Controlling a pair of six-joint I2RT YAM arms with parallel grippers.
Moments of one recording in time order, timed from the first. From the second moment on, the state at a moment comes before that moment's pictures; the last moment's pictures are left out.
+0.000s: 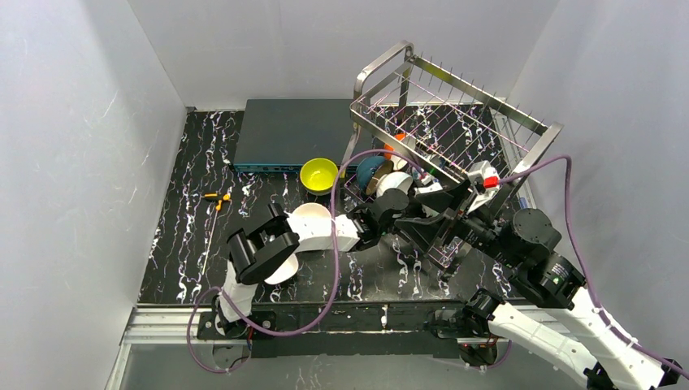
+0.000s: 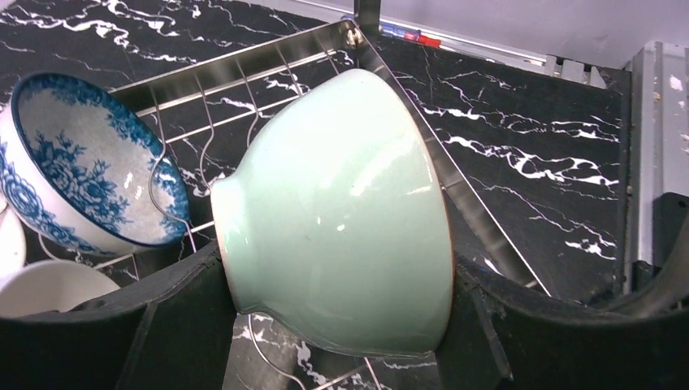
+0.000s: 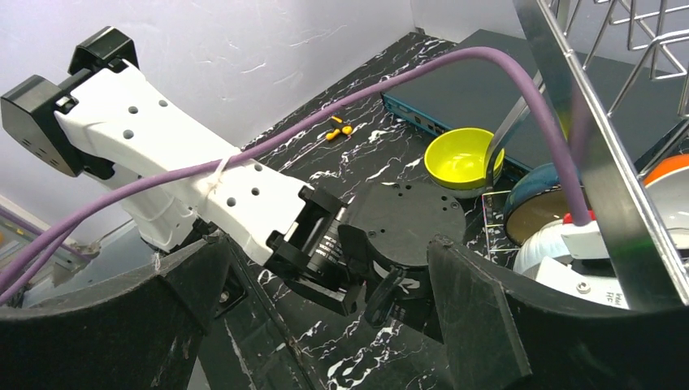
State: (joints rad) left arm -1.11 1.95 1.22 0.53 0.06 0.03; right arm 0.85 0.51 0.87 -0.30 -0.14 0.33
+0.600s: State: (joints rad) left arm -1.03 2.11 1.40 0.55 0.09 0.09; right arm 0.85 0.51 0.89 -0.35 -0.14 0.29
